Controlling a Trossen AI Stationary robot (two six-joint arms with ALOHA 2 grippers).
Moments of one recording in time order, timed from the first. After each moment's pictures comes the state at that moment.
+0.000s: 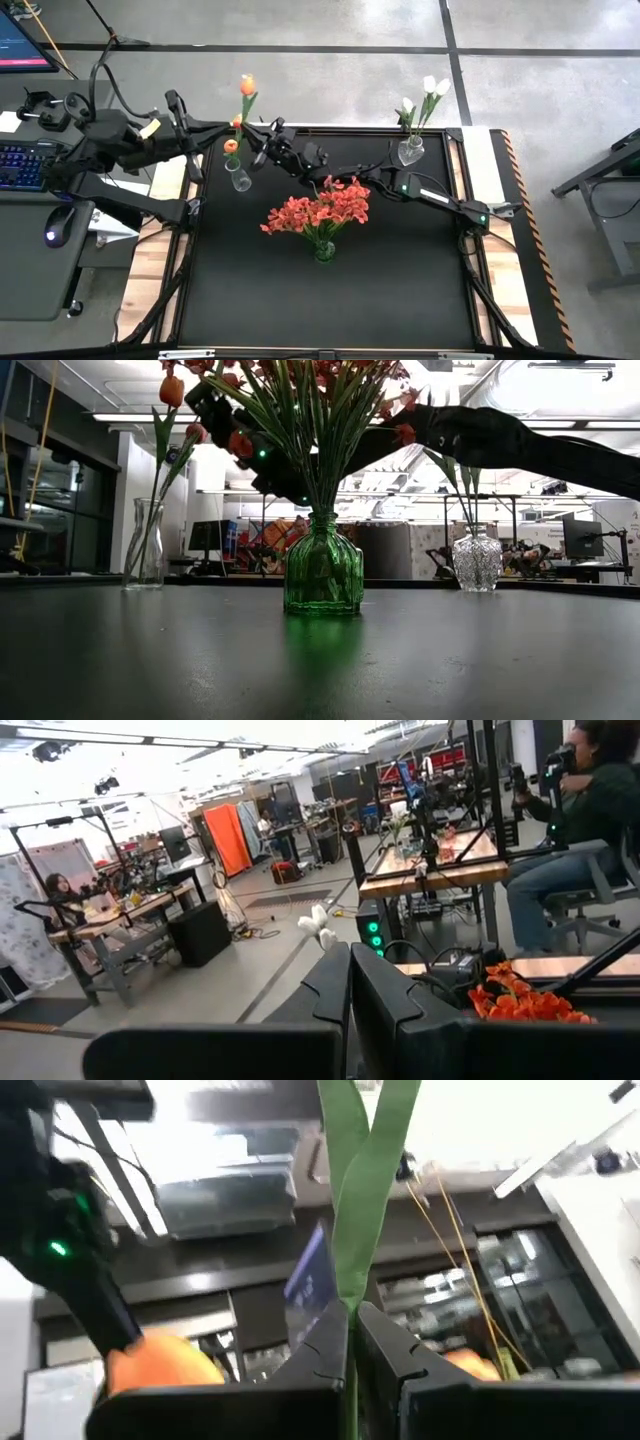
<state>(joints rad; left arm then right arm) -0.06 0.84 1.36 -0.46 -0.44 0.30 -0.22 2.76 2.36 1.15 0.14 0.19</state>
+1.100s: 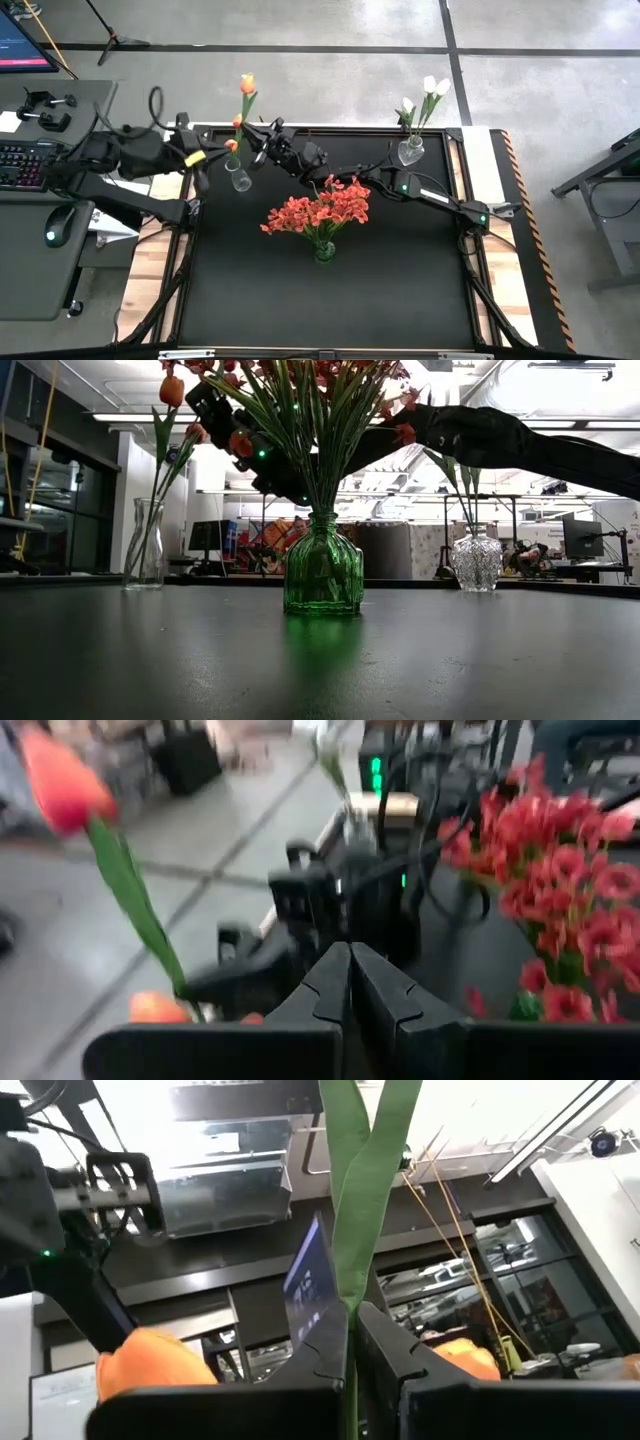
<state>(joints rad) -0.09 0.84 1.36 -0.96 -0.53 -0.01 -0.21 2.76 2.36 1.13 0.15 0.23</state>
